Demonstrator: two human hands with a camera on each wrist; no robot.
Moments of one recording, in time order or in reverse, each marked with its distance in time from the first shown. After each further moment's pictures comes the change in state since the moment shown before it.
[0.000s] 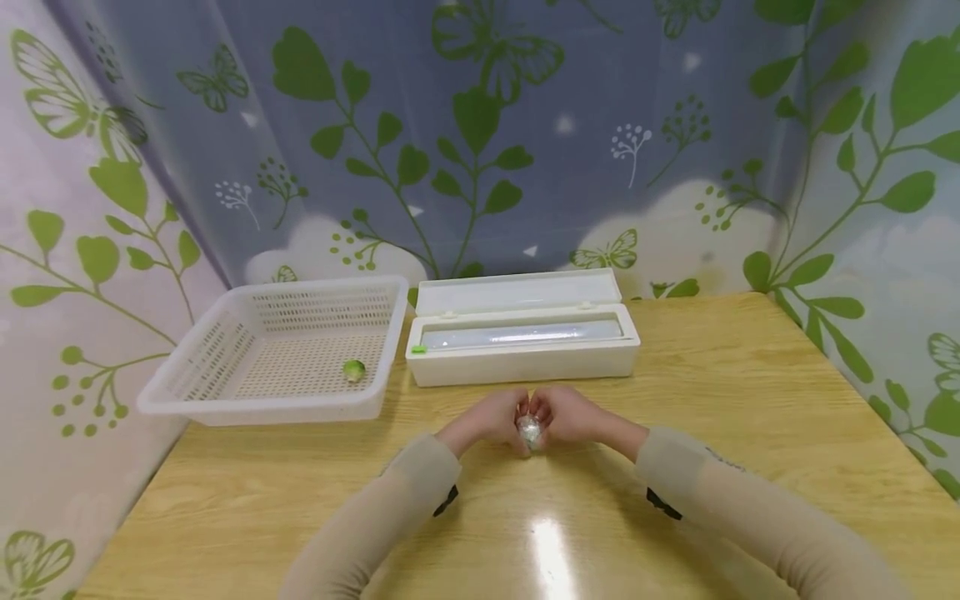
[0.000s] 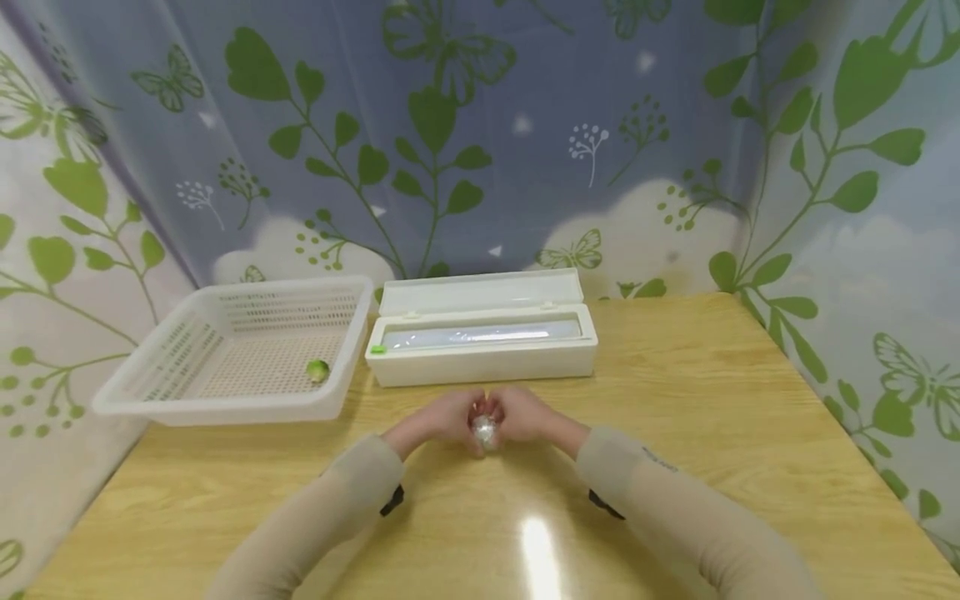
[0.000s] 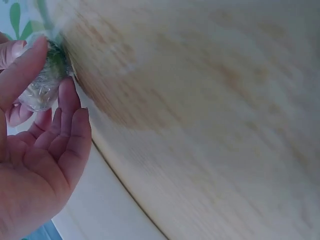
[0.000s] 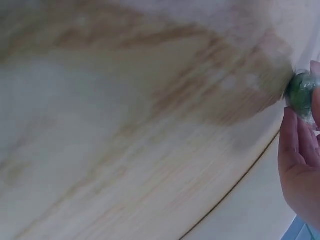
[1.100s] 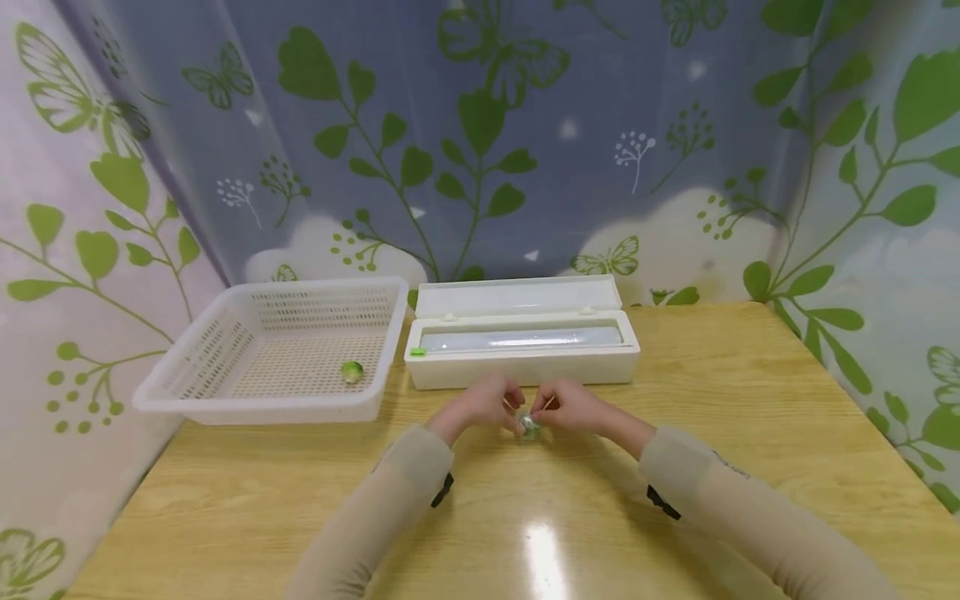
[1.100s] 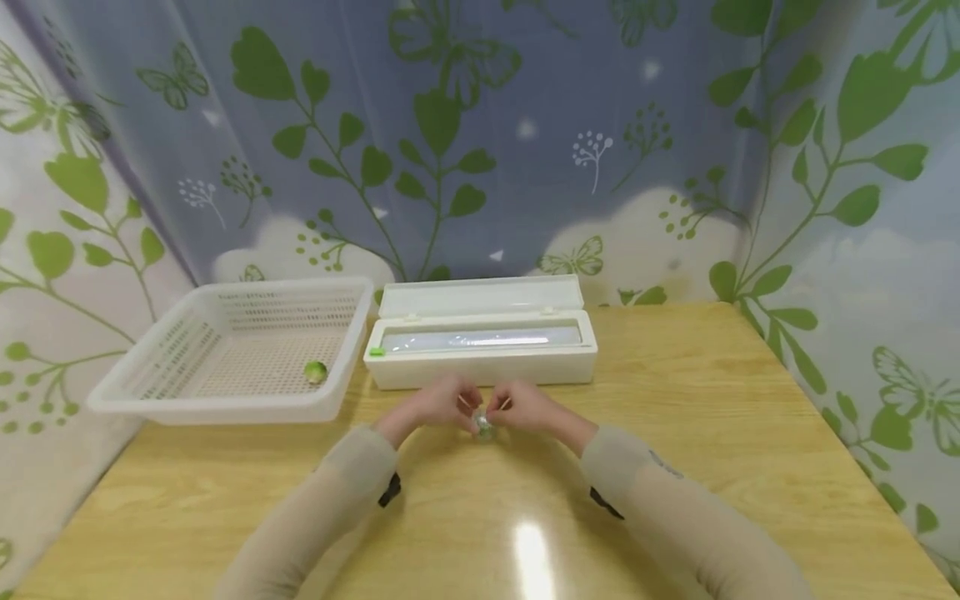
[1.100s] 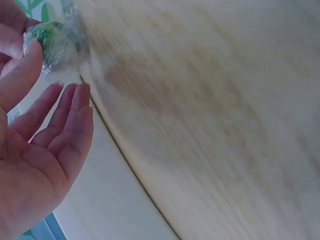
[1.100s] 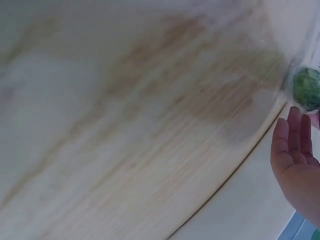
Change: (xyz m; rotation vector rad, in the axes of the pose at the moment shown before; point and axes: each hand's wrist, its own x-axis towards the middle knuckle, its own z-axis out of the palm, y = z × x) left_hand 0.007 -0.009 -0.022 -0.108 0.026 0.017; right_hand 0.001 0.006 -0.015 0.073 0.022 -0.114
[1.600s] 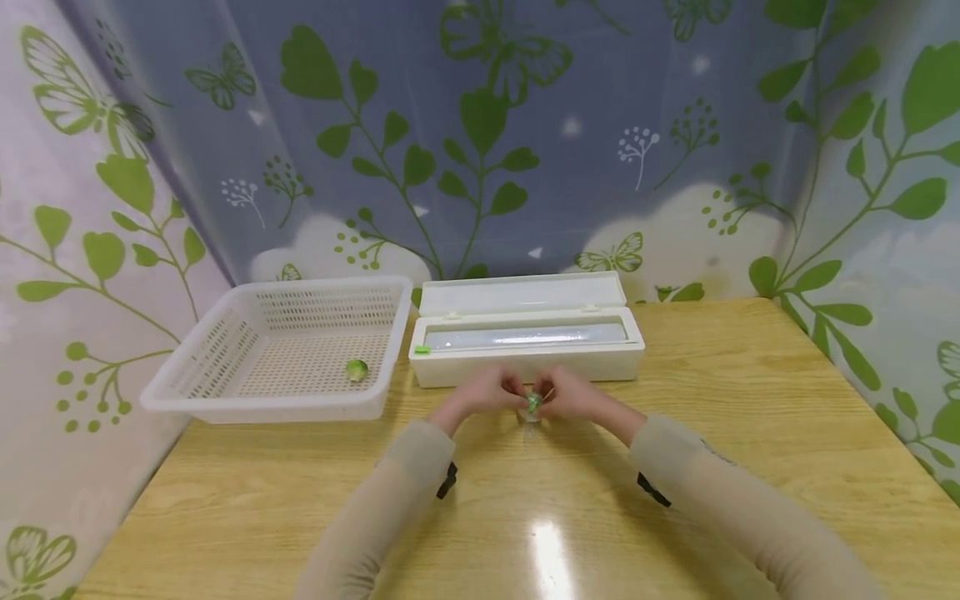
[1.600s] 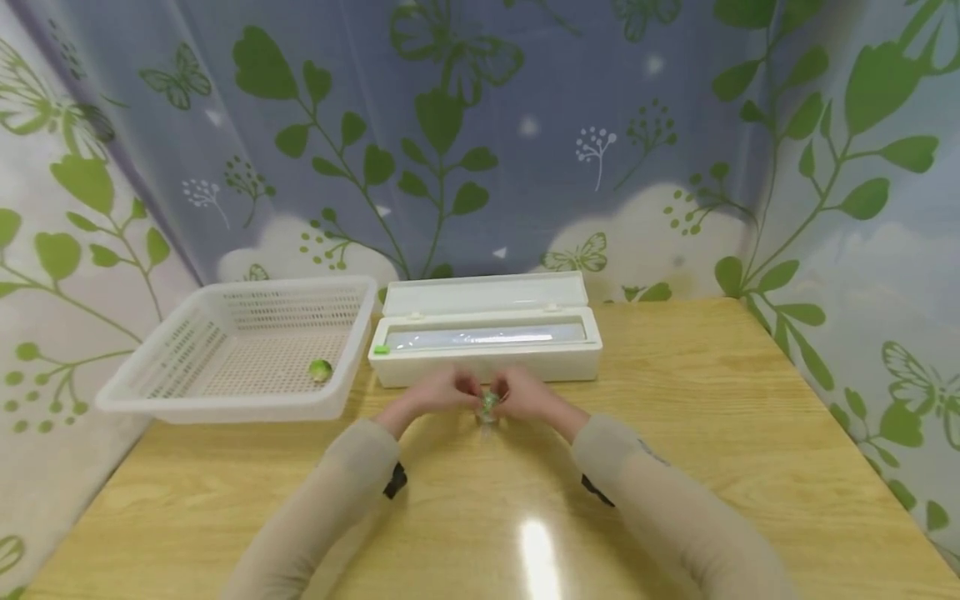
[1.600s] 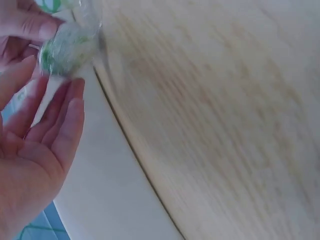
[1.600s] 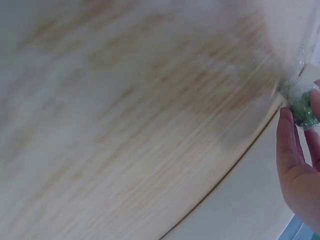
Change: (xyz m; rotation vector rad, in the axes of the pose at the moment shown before) left_hand 0.002 -0.002 -0.009 -0.080 0.059 0.043; right_hand 0.018 -0.003 -0.001 -0.058 0.029 0.123
